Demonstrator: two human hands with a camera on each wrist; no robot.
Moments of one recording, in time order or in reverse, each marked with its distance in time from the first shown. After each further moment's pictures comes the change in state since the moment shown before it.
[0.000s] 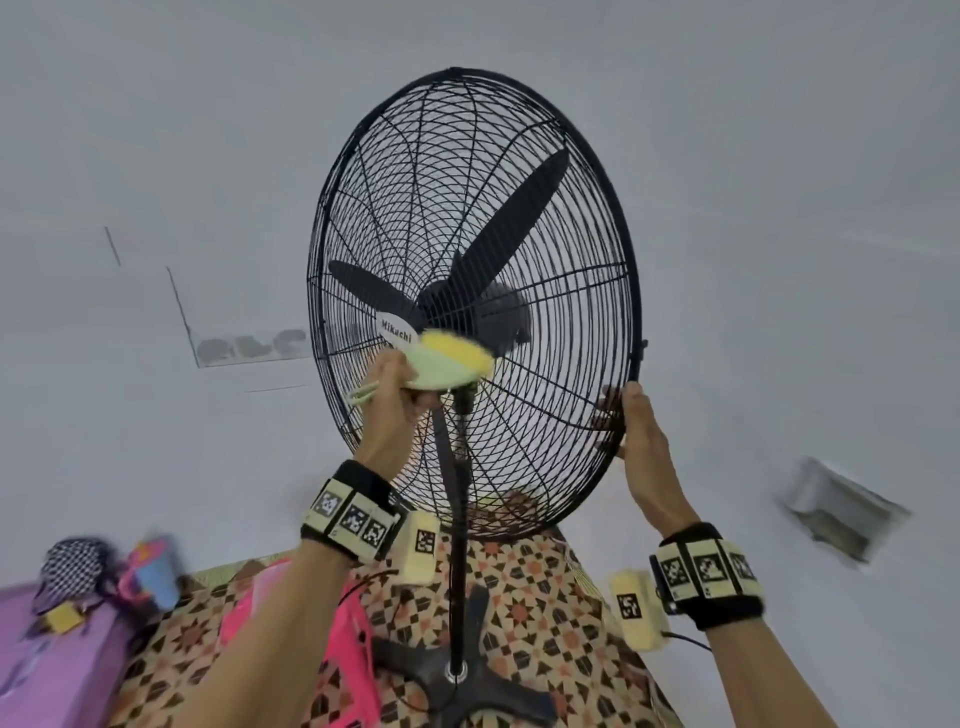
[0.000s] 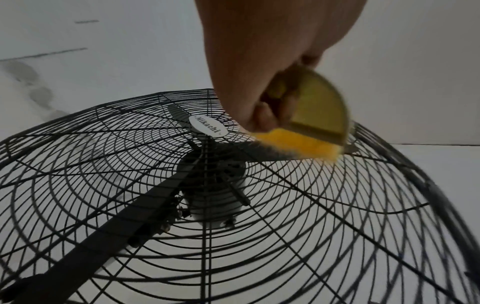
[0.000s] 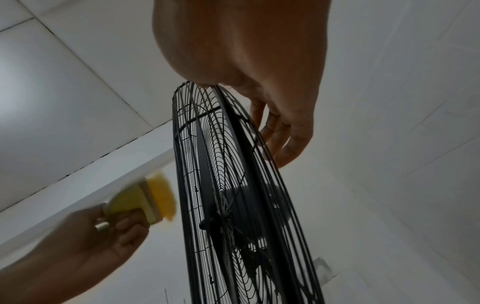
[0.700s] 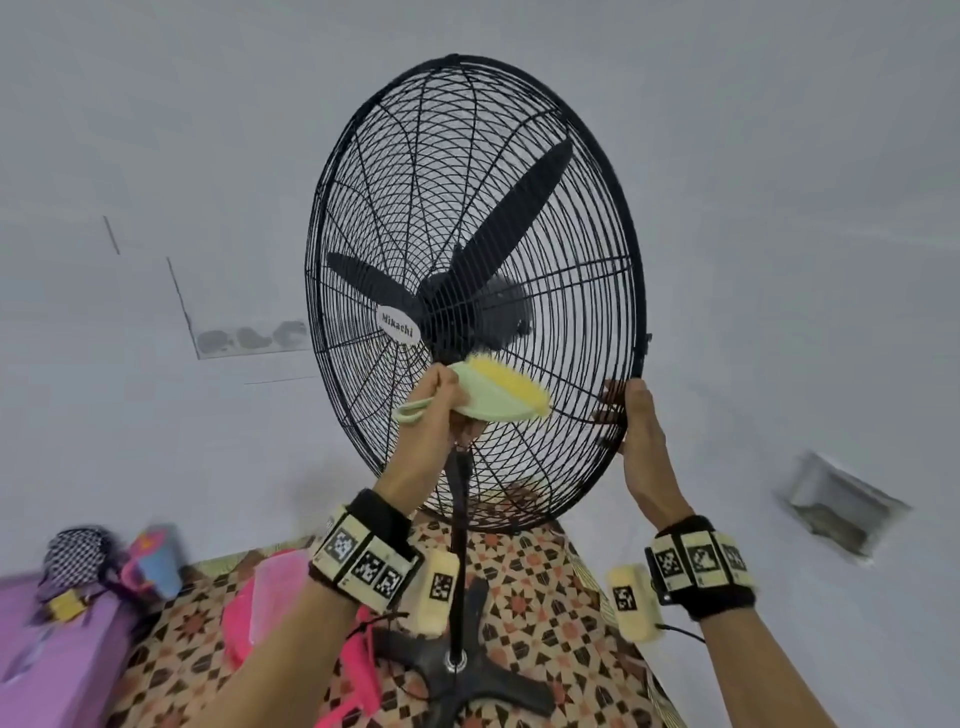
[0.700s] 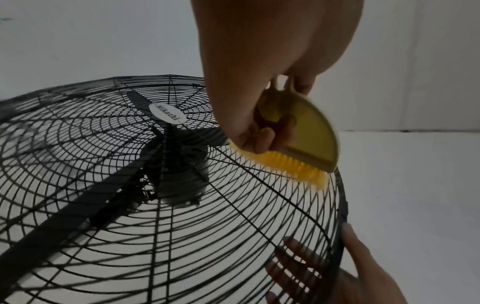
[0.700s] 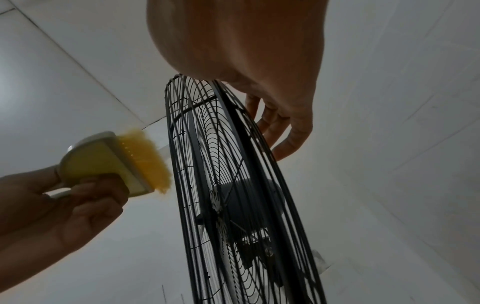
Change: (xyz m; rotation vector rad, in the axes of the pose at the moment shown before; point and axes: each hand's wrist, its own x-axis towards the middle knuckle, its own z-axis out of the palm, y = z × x) left_hand -0.052 0.002 0.025 0.182 -0.253 -0.052; right_hand 0.000 0.006 0.004 0.023 0.031 0.001
